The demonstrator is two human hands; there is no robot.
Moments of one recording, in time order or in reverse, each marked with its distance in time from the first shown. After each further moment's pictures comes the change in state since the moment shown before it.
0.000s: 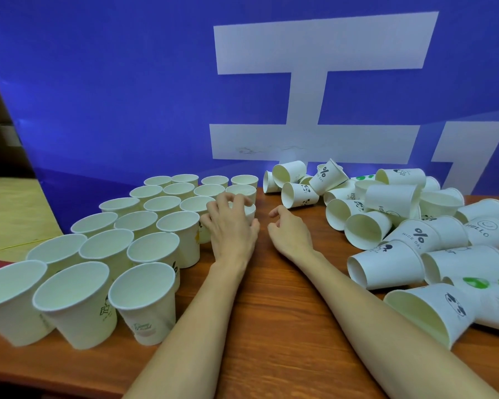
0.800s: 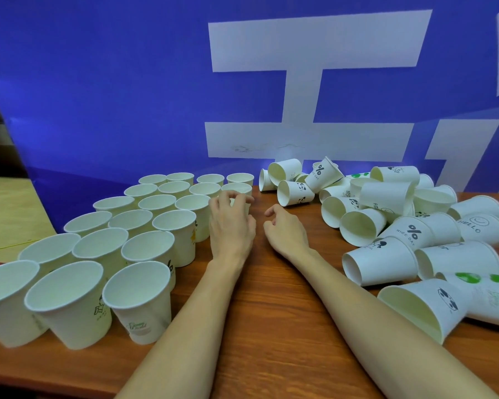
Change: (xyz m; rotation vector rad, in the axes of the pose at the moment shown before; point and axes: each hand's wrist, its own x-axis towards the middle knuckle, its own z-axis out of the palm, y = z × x) left_hand 0.002 0.001 0.004 -0.110 -0.002 0.082; right_hand -0.002 -0.002 0.000 -0.005 -0.003 0.021
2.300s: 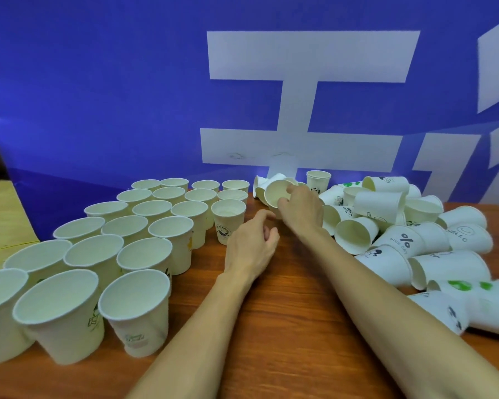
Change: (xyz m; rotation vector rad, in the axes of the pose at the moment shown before) left_hand -0.017 0.022 -0.003 -0.328 -0.271 0.053; right_hand 0.029 -0.019 -0.050 -0.186 0.295 0.036
